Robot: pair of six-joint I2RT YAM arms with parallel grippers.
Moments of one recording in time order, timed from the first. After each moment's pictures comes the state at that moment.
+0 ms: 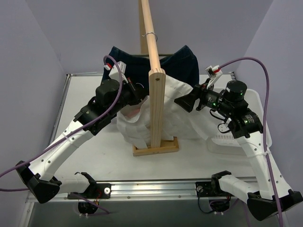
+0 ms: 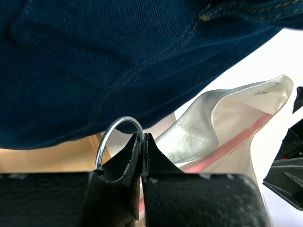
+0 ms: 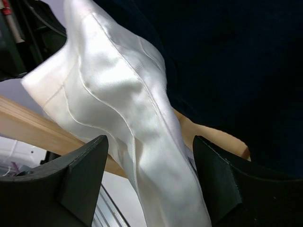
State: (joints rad) left arm -0.74 1.27 1.40 -0.32 -0.12 -0.77; right arm 0.30 1.03 1.25 -0.39 -0.62 0.35
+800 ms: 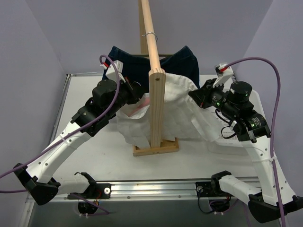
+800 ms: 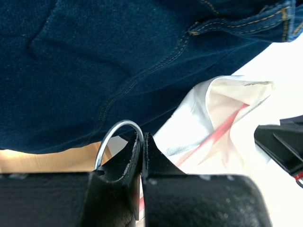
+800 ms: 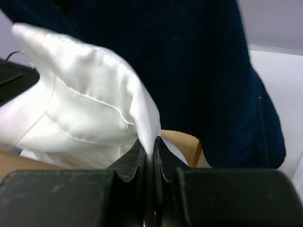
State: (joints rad) left arm -0.74 1.24 1.41 -0.31 -0.16 -0.73; right arm 0.31 1.01 1.33 -0.53 -0.30 0.28
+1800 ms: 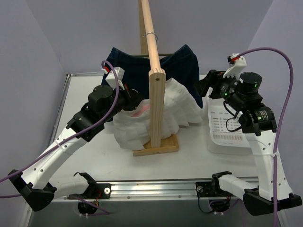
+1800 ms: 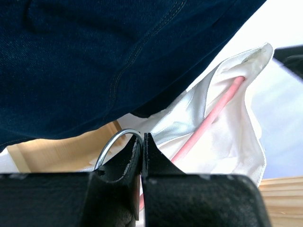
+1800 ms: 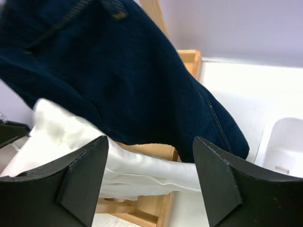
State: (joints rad) left arm -0.73 1.16 1.33 -0.34 -0.07 -0.61; right arm 0.20 1.09 1.48 -0.62 -0.24 0.28
